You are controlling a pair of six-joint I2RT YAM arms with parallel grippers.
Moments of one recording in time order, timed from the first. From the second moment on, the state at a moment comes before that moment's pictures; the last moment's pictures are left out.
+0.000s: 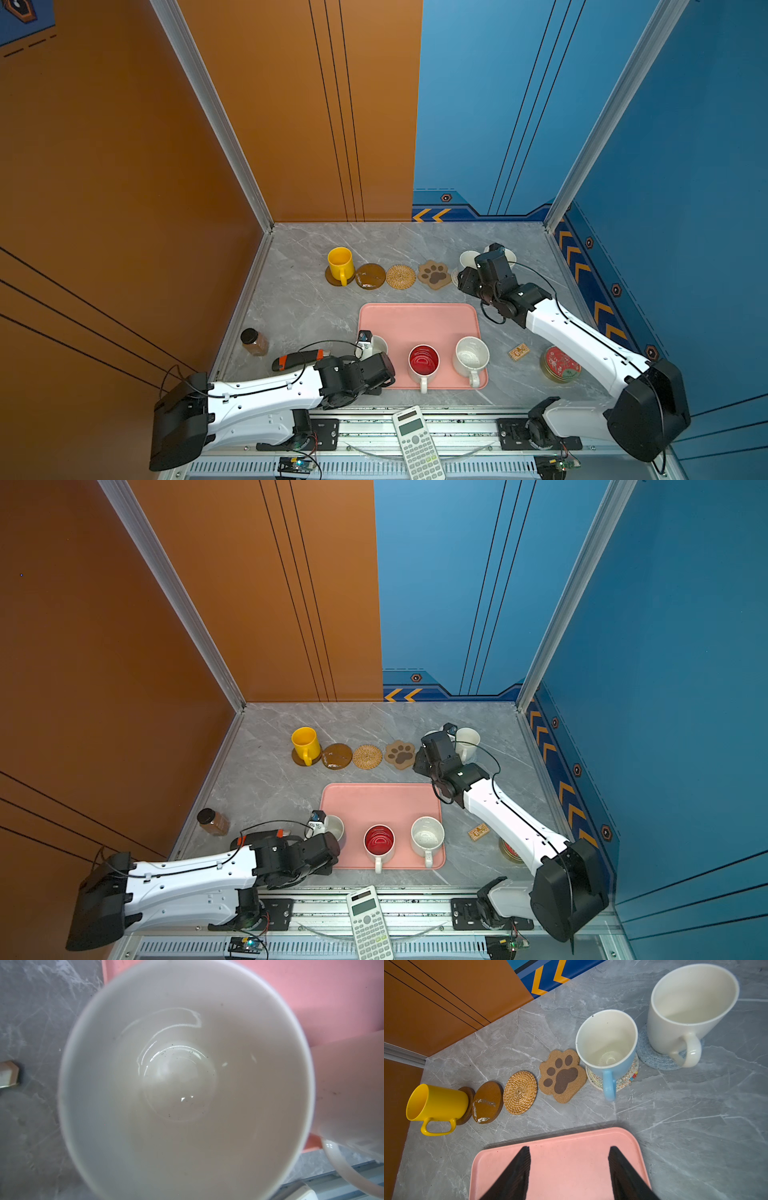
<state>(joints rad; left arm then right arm) -1.17 1.07 0.54 -0.66 -0.34 -1.04 0.50 1.32 1.02 -0.44 0.22 0.73</state>
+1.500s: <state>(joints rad) -0.86 1.21 0.85 -0.74 -0.34 -0.70 0.50 1.32 1.03 -0.44 0.22 0.72</state>
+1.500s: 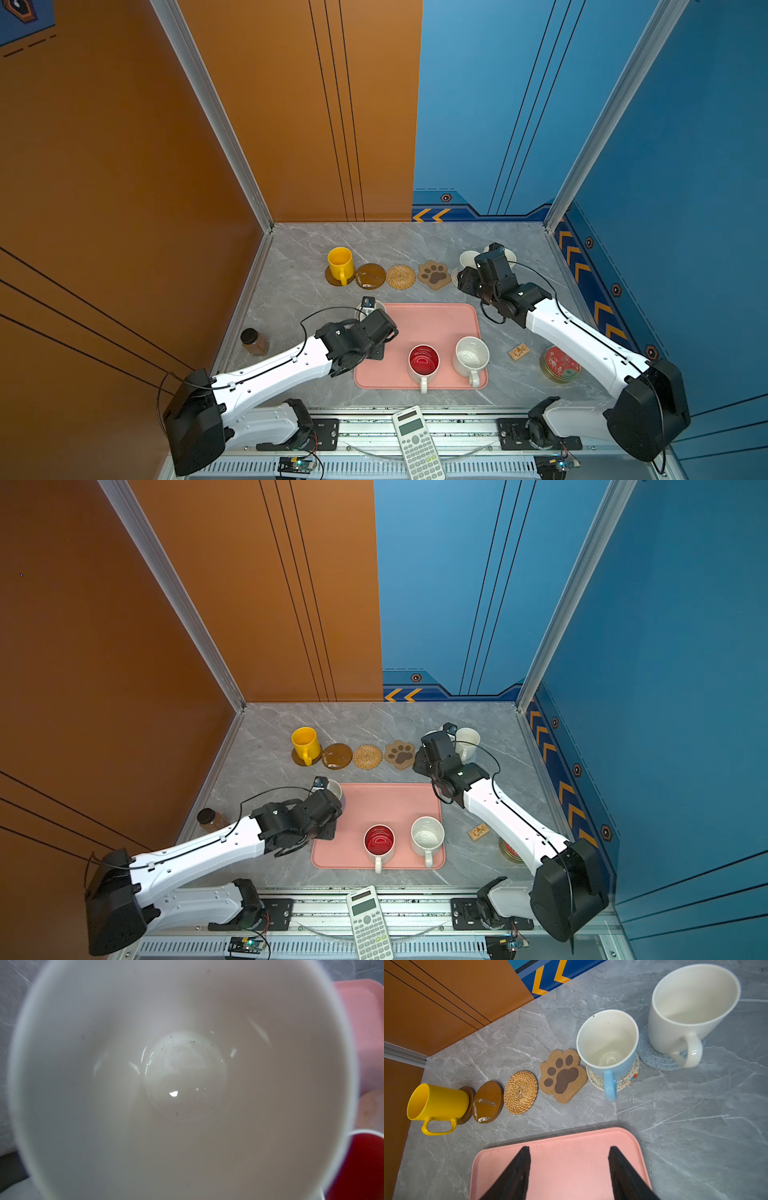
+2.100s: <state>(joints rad) -0.54 1.71 1.29 -0.60 -0.21 -0.40 0.48 1.32 1.03 -0.44 0.22 0.72</state>
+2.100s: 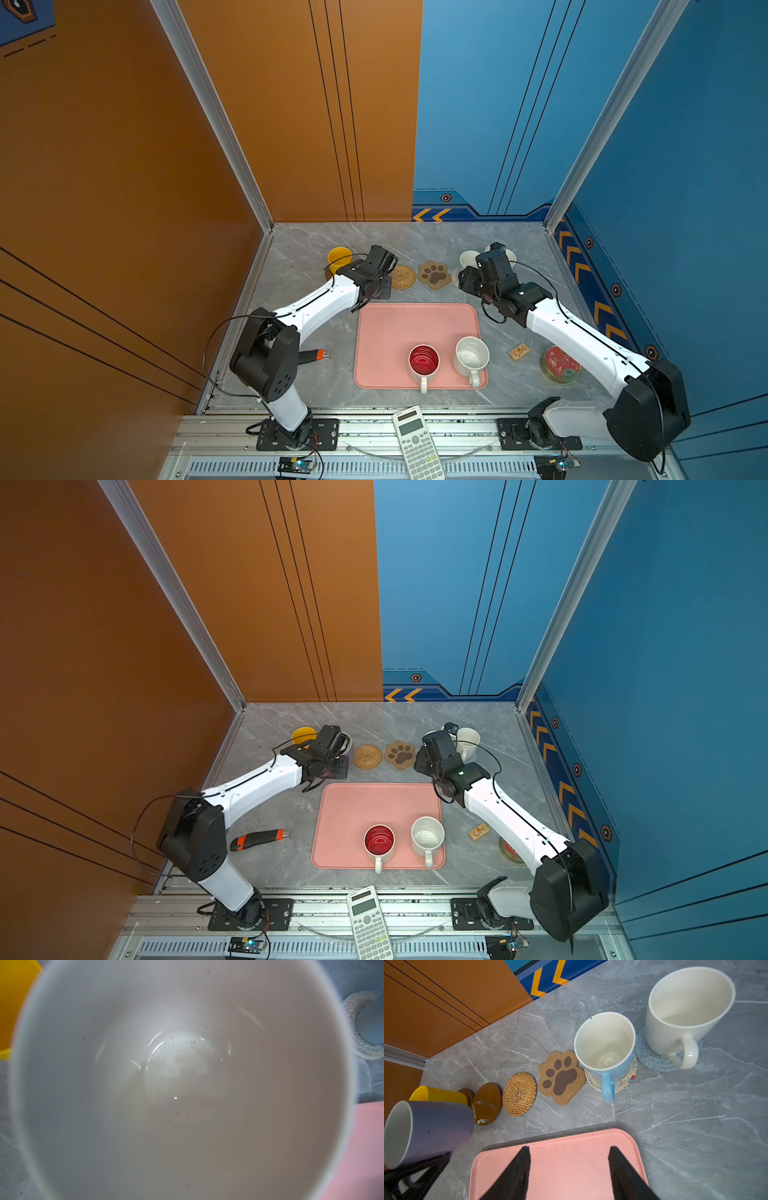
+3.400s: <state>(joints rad) -0.42 1.92 1.45 -0.60 -0.18 -0.39 0.46 1.31 1.03 -0.44 0.22 0.72</state>
